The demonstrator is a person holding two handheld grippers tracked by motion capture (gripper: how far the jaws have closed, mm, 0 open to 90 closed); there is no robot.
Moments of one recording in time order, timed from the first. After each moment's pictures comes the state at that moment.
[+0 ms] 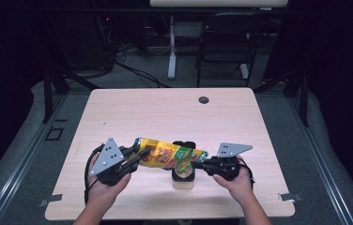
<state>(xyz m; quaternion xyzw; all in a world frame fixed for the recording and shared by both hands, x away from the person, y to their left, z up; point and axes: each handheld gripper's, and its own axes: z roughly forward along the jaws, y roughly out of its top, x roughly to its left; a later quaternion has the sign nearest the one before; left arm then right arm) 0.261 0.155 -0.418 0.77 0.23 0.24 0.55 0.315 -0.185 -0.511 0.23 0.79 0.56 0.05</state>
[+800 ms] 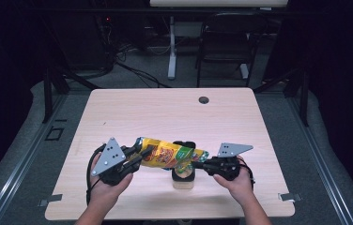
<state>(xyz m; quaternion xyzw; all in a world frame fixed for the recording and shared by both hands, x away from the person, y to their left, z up) 0.261 0.150 -0.418 0.76 0.23 0.25 0.55 0.316 -0.187 -0.514 0.23 0.79 0.56 0.05</state>
